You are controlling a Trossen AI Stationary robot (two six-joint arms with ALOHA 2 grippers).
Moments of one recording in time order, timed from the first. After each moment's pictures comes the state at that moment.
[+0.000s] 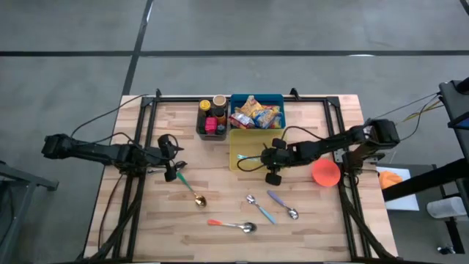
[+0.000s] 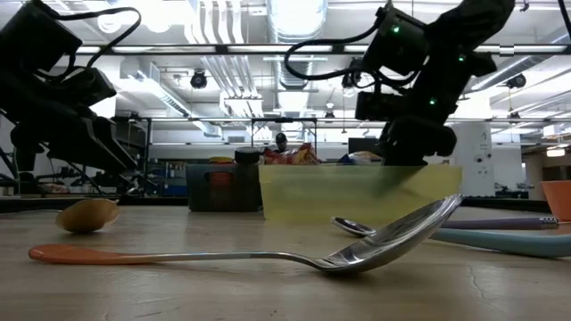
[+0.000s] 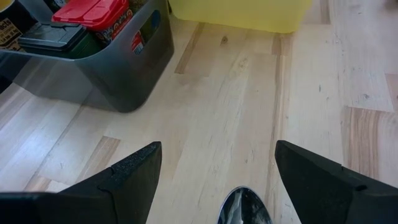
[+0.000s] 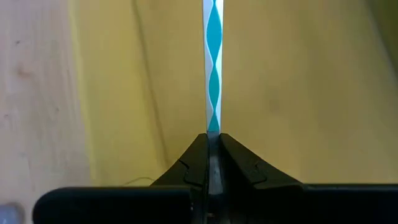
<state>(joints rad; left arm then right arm) -0.09 0.46 0.12 -0.34 -0.37 -0.10 0.02 1.61 0.77 -0.25 0.22 0.20</state>
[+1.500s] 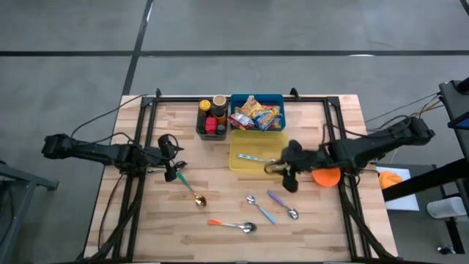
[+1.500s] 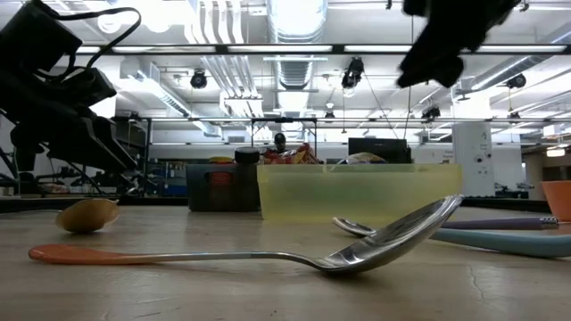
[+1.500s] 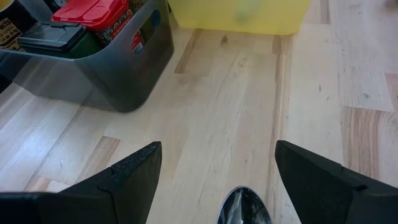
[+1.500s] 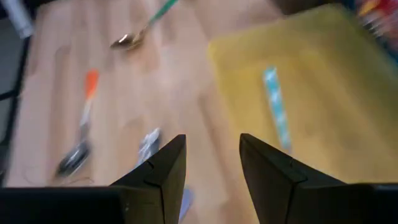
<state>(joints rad) -0.09 0.46 0.12 -0.34 -0.37 -0.10 0.24 1.14 0.80 -0.40 0.24 0.51</state>
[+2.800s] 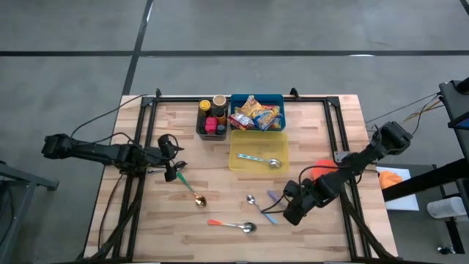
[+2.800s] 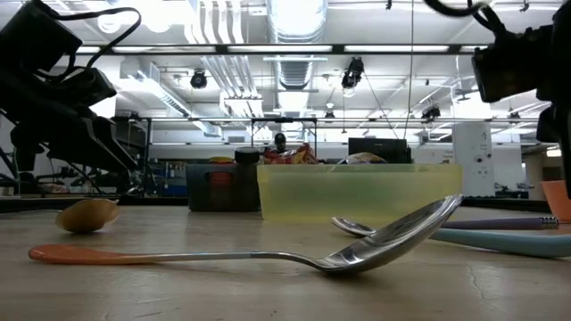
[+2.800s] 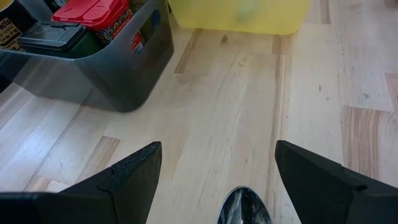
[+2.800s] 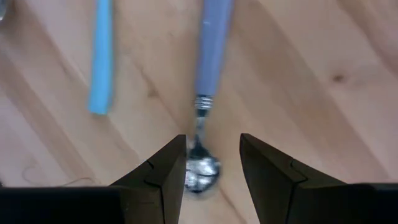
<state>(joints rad) -0.09 0.46 0.12 -0.34 -0.36 -0.10 0.60 1.50 0.81 -0.58 0.10 1.30</state>
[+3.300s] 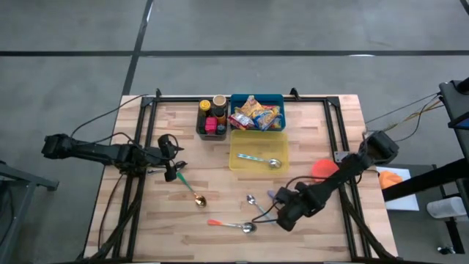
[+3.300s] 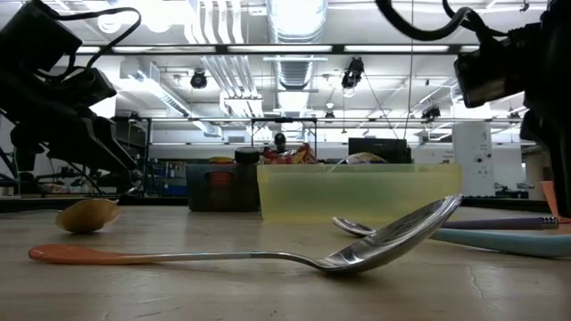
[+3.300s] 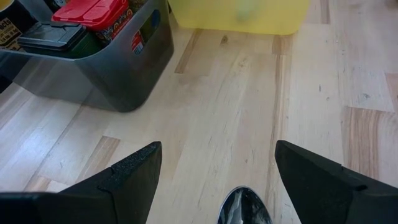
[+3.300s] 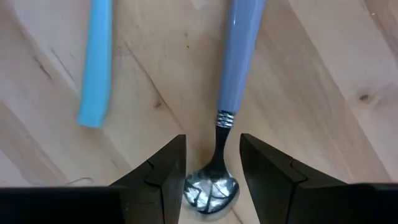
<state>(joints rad) -0.09 0.46 0.12 -0.34 -0.37 -0.10 0.61 1.71 0.99 -0.69 0.10 1.24</state>
